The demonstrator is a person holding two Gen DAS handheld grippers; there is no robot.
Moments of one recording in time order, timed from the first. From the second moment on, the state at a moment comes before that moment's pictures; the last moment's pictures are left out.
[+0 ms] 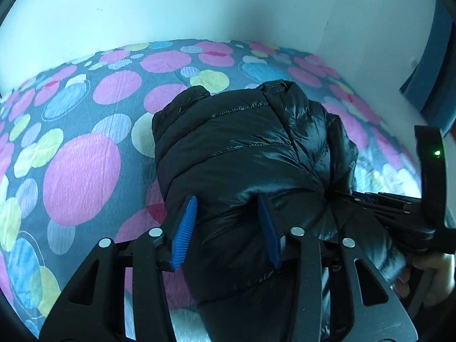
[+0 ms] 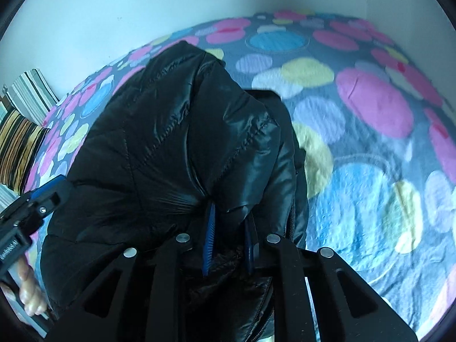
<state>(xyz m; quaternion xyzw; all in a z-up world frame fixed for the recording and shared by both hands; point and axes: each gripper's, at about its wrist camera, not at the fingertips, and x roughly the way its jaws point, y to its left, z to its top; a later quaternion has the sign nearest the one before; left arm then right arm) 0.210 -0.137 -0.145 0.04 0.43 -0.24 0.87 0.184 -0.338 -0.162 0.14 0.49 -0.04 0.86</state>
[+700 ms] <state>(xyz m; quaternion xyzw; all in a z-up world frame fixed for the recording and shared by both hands) 0.219 -0.123 -0.144 0.02 0.43 -0.24 0.87 0.180 -0.346 -0.176 0.20 0.46 -0.02 0.86</state>
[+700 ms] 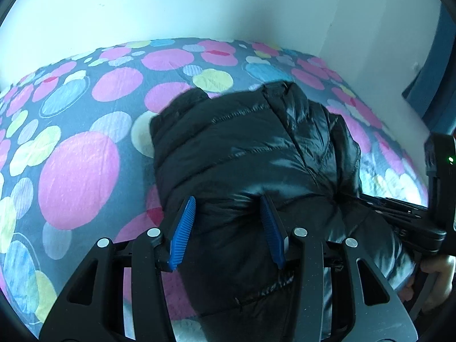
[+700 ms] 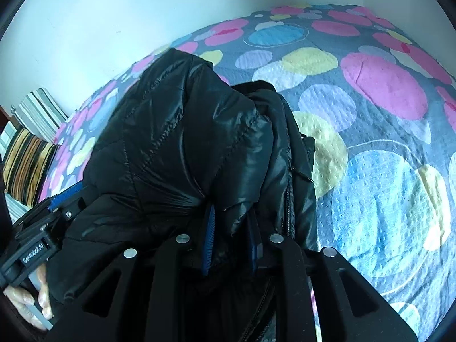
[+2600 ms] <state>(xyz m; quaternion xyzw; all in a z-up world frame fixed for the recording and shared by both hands) 0.201 -0.128 -0.172 0.01 0.44 -0.27 0.86 0.135 -0.310 -0.162 0.12 0.50 0.00 0.86</state>
